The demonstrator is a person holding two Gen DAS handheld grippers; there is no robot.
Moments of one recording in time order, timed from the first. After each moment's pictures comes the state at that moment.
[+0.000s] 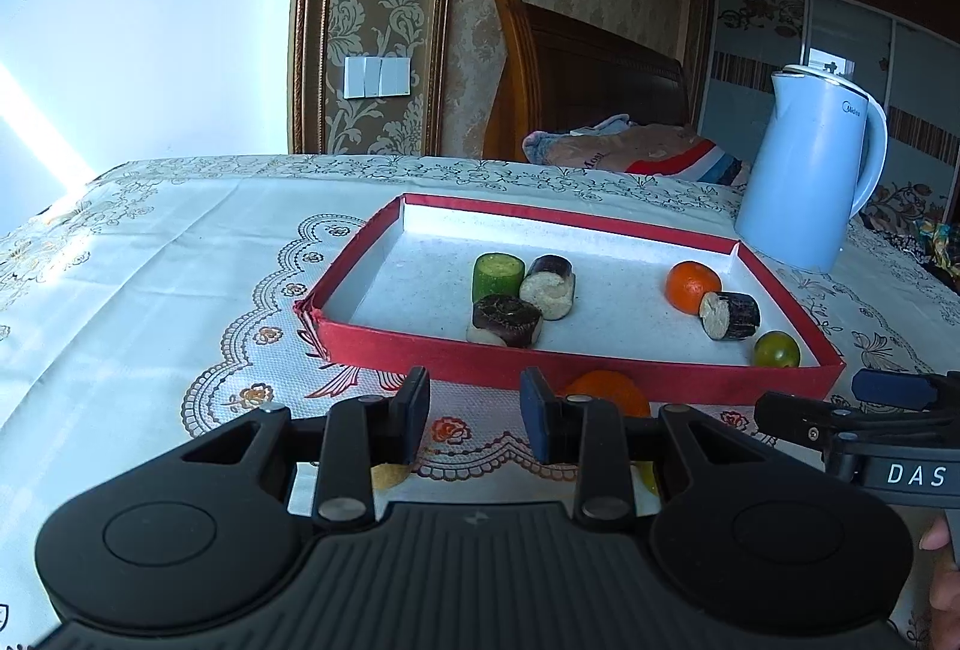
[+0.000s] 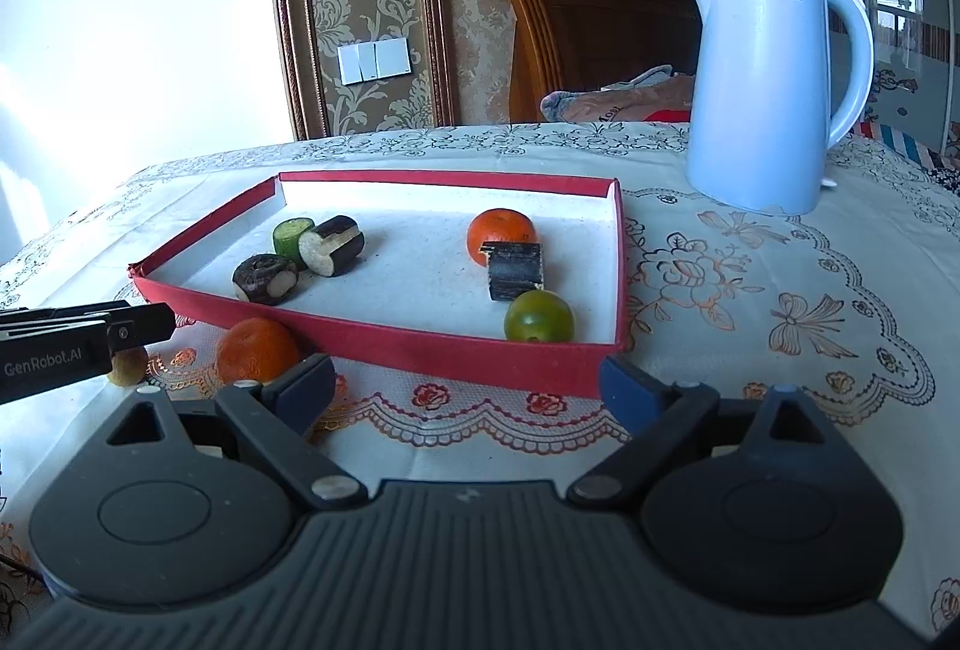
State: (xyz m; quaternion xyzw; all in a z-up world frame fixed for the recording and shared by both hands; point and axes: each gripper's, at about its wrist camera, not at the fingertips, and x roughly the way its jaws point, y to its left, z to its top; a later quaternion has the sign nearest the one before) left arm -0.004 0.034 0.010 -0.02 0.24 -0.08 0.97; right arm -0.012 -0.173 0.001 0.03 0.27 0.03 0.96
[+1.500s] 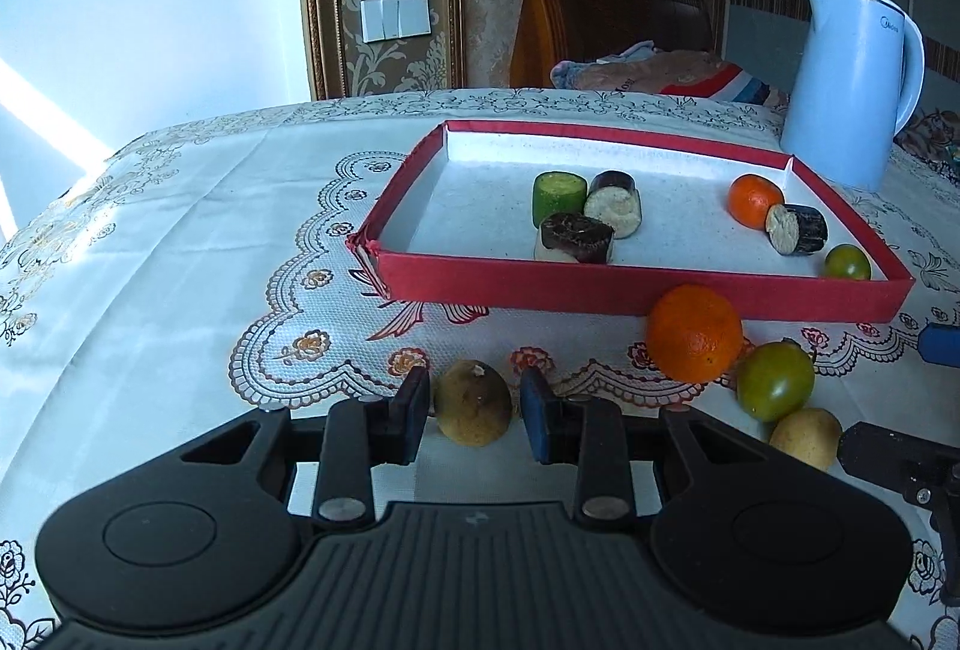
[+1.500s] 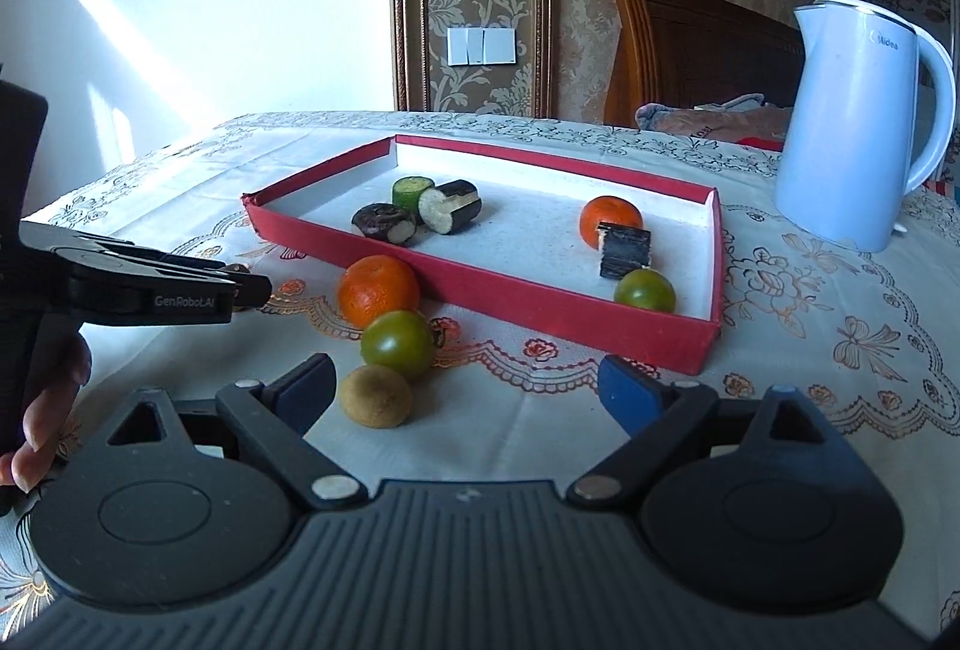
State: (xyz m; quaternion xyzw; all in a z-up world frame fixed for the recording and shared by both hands) left arm 0.011 0.046 -0.009 0.03 0.31 -0.06 0.95; right arm -0.043 -0.142 0.000 -0.03 0.27 0.13 0.95
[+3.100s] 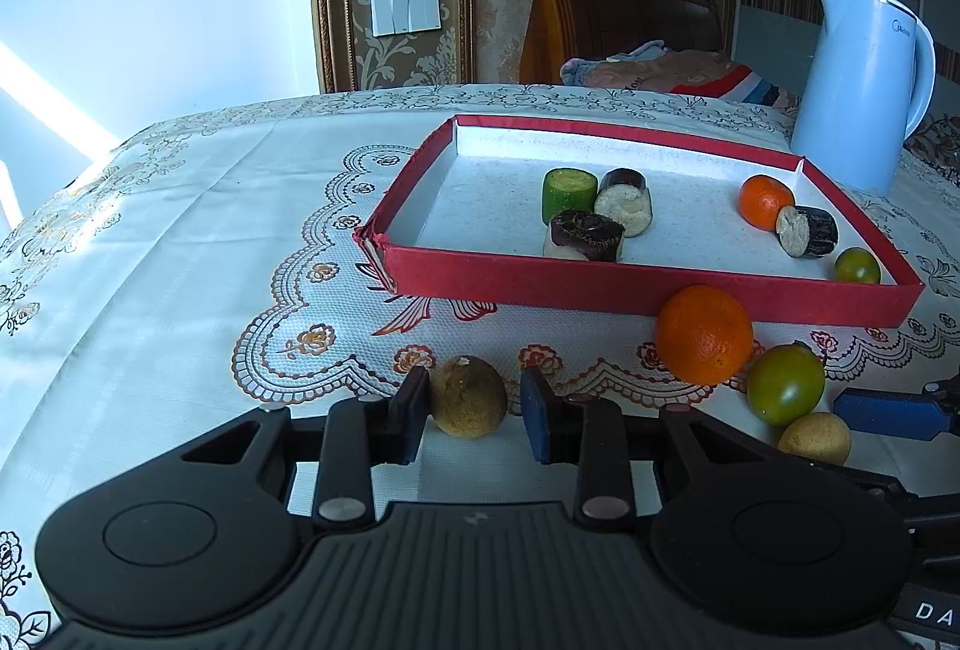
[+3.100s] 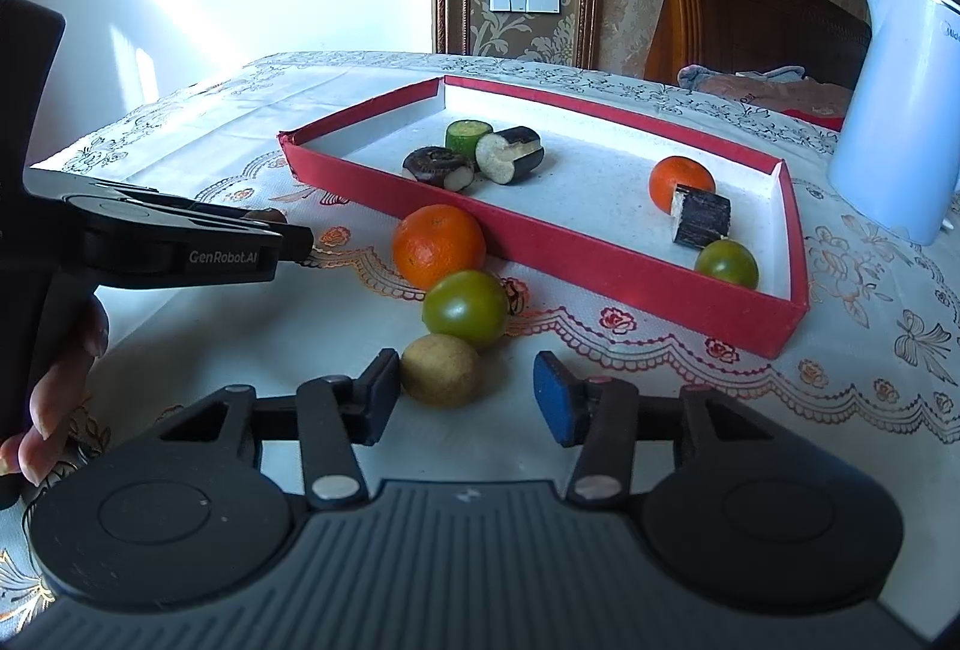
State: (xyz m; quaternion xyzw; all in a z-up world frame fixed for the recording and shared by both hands) left arm 0.013 0.047 -0.011 0.02 0.31 -0.05 0.95; right arm -0.026 -0.115 -0.013 -0.05 0.32 0.15 0.93
